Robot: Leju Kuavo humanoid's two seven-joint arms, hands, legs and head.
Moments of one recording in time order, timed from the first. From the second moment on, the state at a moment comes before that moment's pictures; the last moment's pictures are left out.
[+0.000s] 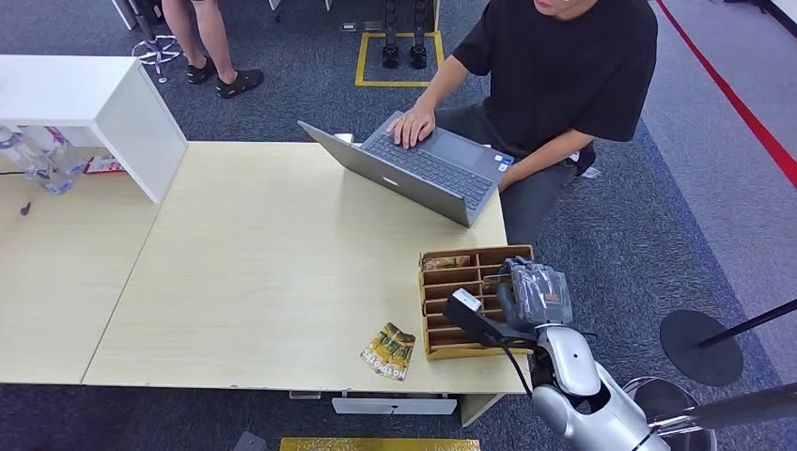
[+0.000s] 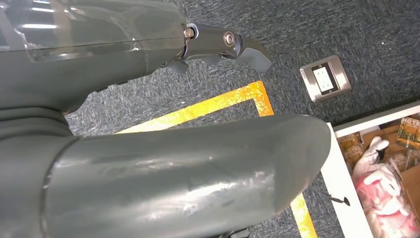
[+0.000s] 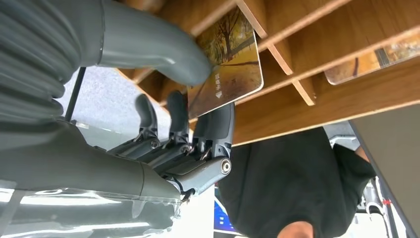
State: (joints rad) left arm -0.14 0.02 -1.10 -0.25 0.72 0.31 -0.33; right arm -0.12 -0.39 0.60 -1.57 1.07 -0.26 0.54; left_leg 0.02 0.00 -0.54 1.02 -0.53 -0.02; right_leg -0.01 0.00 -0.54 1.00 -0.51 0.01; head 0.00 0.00
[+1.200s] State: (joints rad) left arm -0.14 0.02 -1.10 -0.25 0.72 0.31 -0.34; right arm -0.12 -0.40 0.59 -1.62 1.06 -0.28 0.56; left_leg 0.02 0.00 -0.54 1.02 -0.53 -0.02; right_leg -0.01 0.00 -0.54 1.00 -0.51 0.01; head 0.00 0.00
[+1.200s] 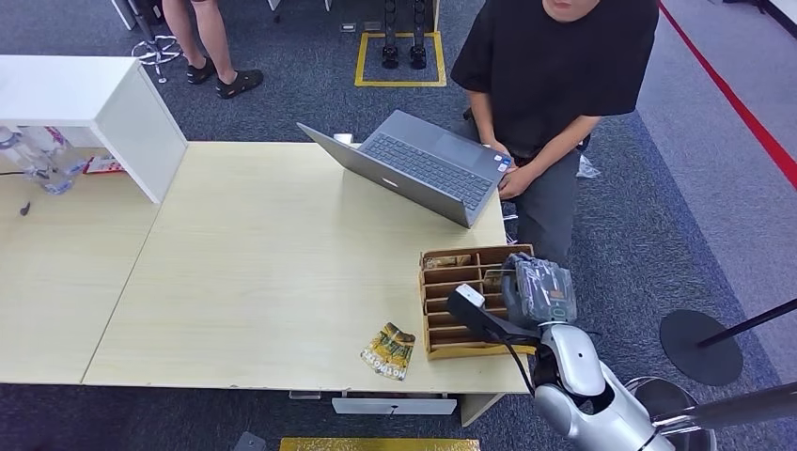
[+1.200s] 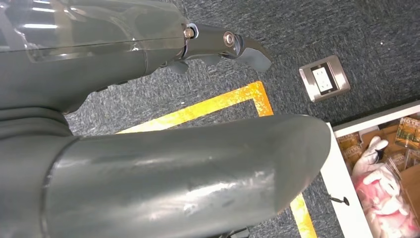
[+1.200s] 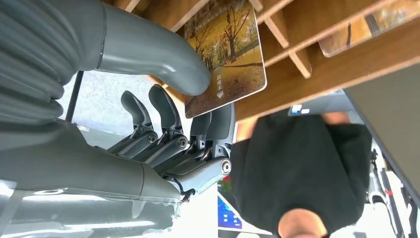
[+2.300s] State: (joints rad) left arm -0.14 0.02 -1.10 -0.25 0.72 0.32 -0.35; right arm -0.10 -0.44 0.54 -1.78 1.09 -0.29 0.57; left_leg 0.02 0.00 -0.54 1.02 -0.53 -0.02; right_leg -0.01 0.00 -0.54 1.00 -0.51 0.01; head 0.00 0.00
